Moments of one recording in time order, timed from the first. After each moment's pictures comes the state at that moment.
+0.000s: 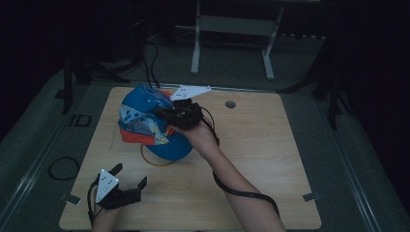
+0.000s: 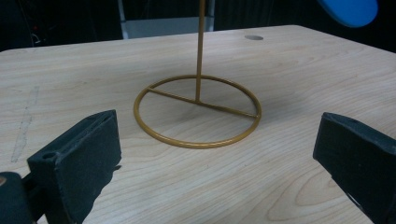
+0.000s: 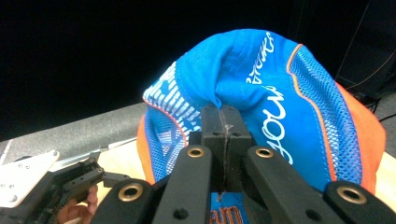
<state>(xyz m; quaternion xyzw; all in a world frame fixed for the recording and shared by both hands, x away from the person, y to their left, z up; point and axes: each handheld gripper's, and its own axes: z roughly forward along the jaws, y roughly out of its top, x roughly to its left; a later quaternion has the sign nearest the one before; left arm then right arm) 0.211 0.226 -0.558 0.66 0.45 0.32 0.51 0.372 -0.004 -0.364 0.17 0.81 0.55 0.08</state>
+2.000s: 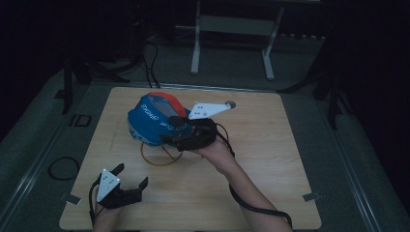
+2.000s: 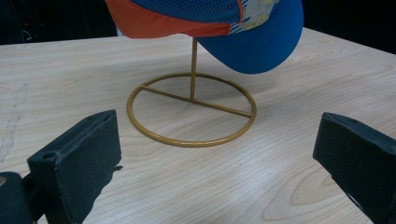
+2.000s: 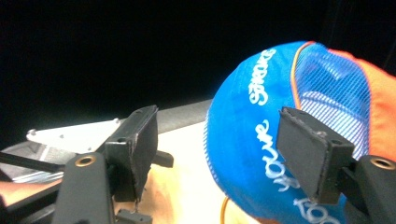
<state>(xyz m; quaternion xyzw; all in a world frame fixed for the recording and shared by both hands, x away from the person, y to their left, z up) 0.214 0.224 -0.560 0.67 0.44 0.31 0.51 0.341 -0.048 -0.385 0.12 0.80 0.59 0.04</state>
